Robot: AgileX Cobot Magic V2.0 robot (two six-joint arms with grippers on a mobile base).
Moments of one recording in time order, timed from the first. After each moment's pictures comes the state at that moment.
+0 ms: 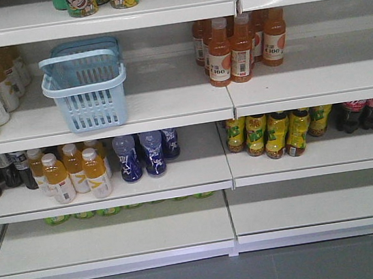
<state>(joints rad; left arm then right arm) -0.02 -0.01 0.04 0.18 0.06 -0.18 0.04 -0.01 0.03 -0.09 0.14 0.10</state>
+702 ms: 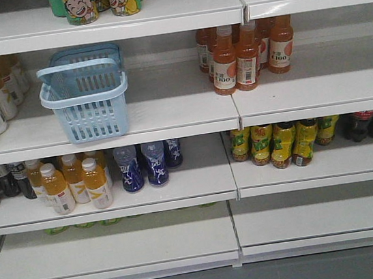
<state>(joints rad) -0.02 -0.01 0.04 0.18 0.06 -0.18 0.04 -0.01 0.03 -0.09 0.14 0.10</state>
